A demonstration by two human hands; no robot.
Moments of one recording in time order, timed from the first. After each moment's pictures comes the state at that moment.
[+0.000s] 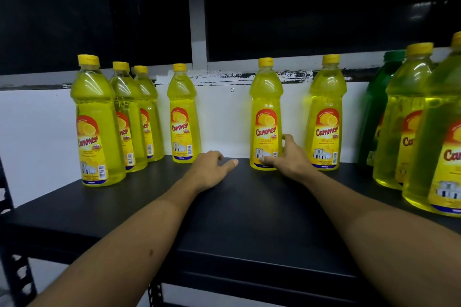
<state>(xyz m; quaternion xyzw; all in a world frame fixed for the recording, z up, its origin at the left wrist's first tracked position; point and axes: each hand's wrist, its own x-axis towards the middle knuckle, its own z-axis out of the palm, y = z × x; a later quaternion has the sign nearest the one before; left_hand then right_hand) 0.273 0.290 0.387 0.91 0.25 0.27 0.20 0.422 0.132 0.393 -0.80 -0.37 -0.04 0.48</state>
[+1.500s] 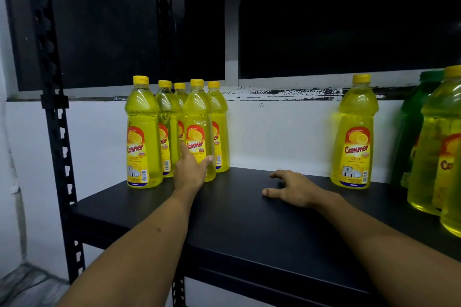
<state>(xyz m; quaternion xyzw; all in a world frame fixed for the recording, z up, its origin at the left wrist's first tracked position) 0.218 0.340 0.392 0.74 0.41 0.48 0.24 0.386 0.143 0.390 -0.82 -0.50 0.05 0.26</state>
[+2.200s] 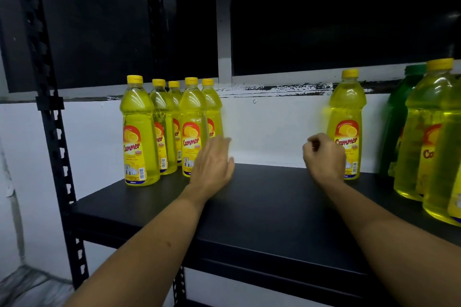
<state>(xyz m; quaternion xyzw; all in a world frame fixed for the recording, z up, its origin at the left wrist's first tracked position) 0.230 0.297 0.394 0.86 0.17 0.46 -0.11 0.396 0.110 0.410 -0.75 -0.27 -0.30 0.52</state>
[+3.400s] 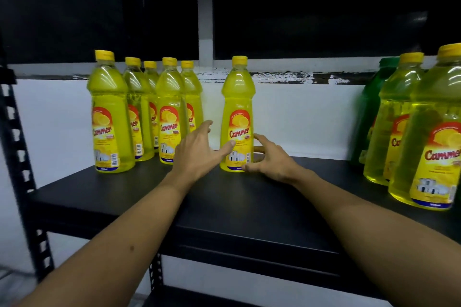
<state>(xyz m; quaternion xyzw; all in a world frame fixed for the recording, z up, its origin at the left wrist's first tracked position) 0.228 0.270 0.404 0.85 0.24 0.45 0.10 0.383 0.135 0.394 -0.74 -0.52 0.05 0.42</state>
